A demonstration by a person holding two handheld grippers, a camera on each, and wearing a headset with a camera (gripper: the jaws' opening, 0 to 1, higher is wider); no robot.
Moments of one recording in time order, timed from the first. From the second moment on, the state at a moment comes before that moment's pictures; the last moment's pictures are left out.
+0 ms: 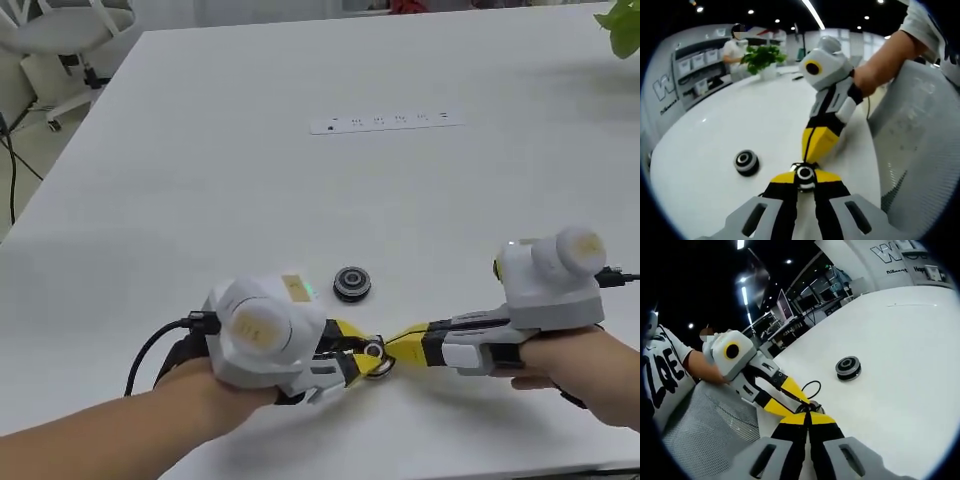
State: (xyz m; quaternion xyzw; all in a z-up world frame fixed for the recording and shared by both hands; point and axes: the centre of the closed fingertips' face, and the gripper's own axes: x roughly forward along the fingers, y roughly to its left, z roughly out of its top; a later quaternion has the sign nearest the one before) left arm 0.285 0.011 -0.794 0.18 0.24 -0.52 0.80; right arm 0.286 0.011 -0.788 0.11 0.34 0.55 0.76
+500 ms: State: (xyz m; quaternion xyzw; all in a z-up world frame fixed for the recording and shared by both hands) left arm 0.284 0.010 -0.793 0.18 0.22 -0.53 0.80; right arm 0.287 0.010 -0.786 0.09 0.33 0.56 0.76
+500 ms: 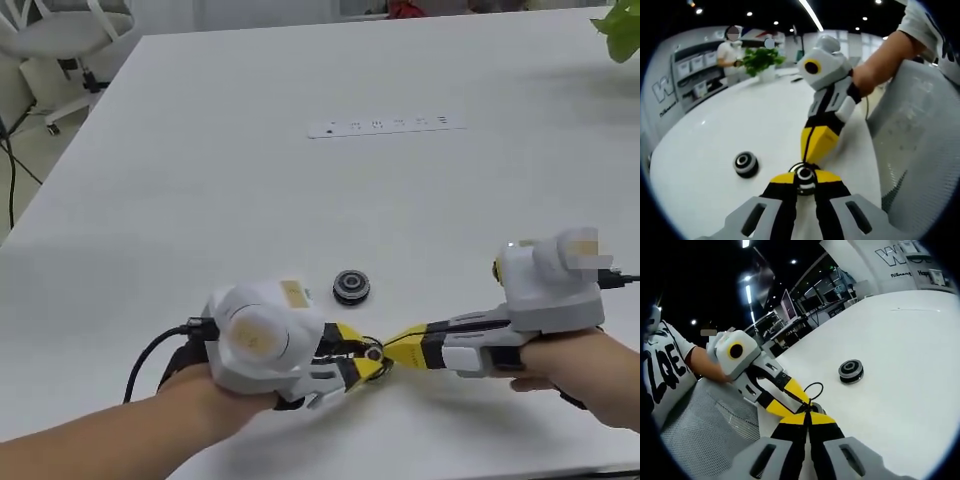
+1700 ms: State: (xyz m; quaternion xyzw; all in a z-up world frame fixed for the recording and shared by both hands) left arm 0.275 0.069 -0.737 0.12 0.20 -0.52 0.83; right arm 0.298 0.032 -0.754 0.11 0.30 0.57 0.75
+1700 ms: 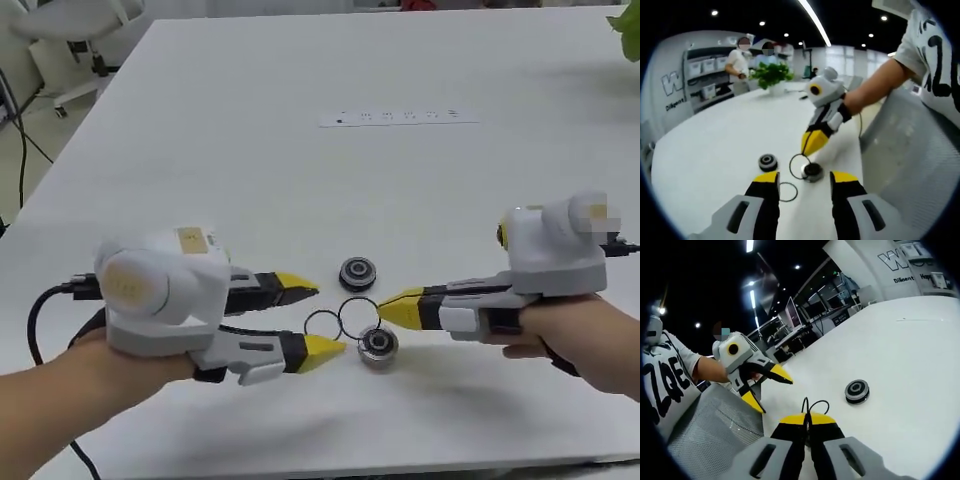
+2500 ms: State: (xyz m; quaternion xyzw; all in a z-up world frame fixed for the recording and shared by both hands) left arm 0.282 0.113 -0.748 0.10 0.21 -0.47 0.85; right arm 0.313 0.068 -0.784 0.08 0.34 0.57 0.74
